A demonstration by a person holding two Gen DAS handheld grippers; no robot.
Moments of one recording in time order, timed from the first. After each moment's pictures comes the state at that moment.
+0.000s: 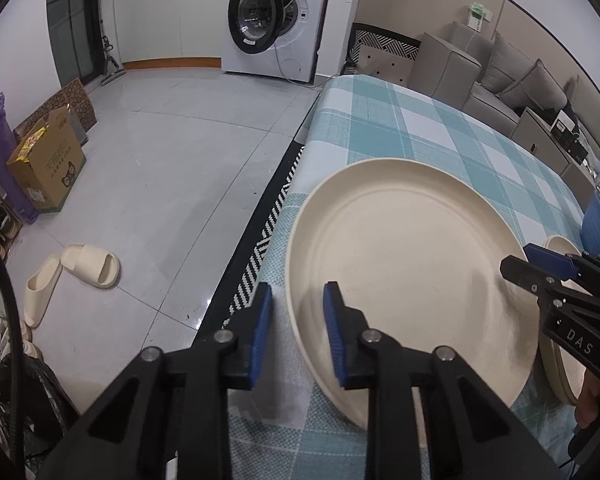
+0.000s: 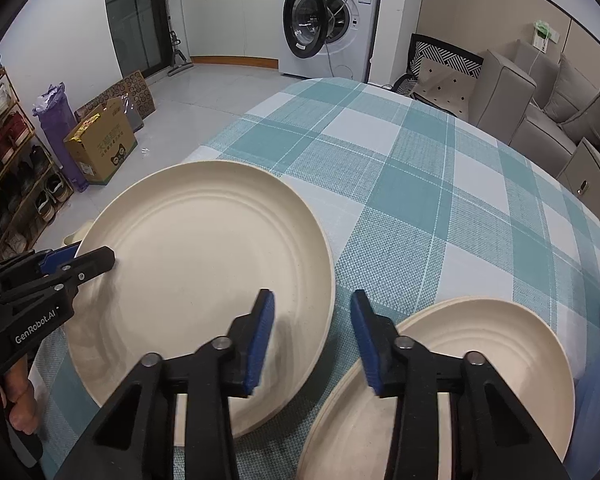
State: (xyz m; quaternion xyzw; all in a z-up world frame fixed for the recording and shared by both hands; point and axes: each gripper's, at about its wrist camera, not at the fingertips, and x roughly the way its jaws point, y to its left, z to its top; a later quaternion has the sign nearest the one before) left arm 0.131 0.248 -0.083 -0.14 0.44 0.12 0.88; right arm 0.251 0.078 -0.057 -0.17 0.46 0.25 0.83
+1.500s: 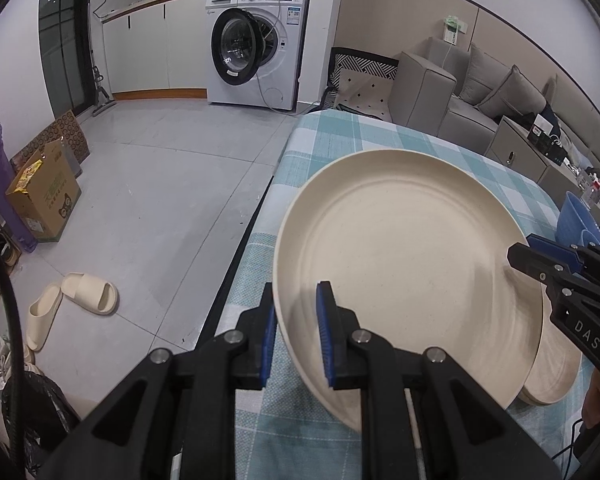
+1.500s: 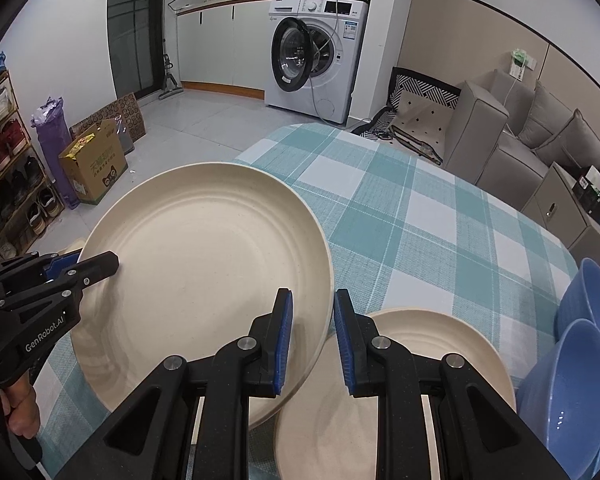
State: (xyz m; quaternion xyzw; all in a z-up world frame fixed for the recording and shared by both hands) left arm 0.115 0.219 -0.037 -0.12 0.40 0.10 0.90; right arm 0.214 0.052 0.006 -0.18 0.40 0.23 0.87
